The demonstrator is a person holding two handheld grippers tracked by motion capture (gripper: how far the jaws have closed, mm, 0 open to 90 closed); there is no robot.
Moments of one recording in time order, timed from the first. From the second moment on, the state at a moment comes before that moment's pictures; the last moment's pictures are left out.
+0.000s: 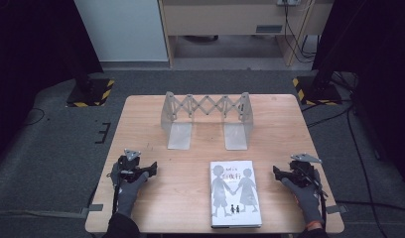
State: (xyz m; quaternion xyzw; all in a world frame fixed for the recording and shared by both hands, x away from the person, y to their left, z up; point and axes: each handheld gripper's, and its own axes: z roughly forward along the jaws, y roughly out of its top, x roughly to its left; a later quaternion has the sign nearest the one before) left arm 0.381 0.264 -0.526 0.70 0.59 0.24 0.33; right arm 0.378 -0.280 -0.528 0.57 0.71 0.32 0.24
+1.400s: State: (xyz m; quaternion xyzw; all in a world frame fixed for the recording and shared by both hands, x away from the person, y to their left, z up) left arm 0.348 0.210 -0.505 0.72 0.52 0.21 0.41; right arm 0.353 -0.251 -0.502 0.52 0.72 0.41 0.21
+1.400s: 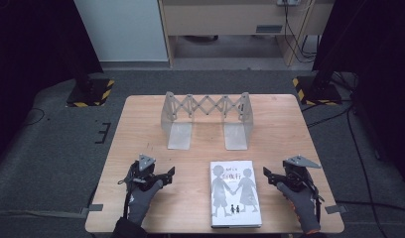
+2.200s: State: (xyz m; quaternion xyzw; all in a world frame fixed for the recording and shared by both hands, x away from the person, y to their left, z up) left arm 0.328 0.166 -0.498 0.77 0.43 0.21 0.42; right arm 0.333 -0.223 -0.499 0.49 0.73 0.44 0.17
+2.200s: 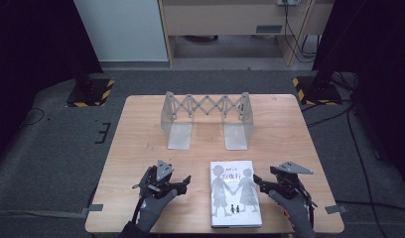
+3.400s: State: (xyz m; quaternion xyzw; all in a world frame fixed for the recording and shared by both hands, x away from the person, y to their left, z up) left arm 0.305 0.090 -0.512 0.81 0.38 0.14 0.43; right arm 0.322 -0.194 -0.512 0.47 0.75 0.45 0.12
